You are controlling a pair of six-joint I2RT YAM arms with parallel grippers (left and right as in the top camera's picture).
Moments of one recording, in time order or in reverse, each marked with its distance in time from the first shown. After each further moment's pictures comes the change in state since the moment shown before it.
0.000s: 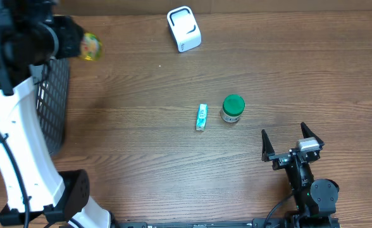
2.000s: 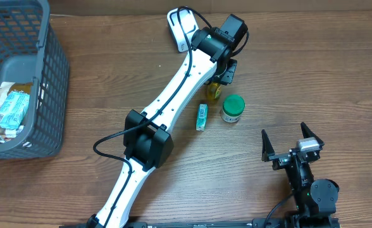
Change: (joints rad) left arm -0.681 0.659 -0.051 0.297 -0.161 -0.240; right arm 0.000 0.000 0.000 0.000 -0.001 0.000
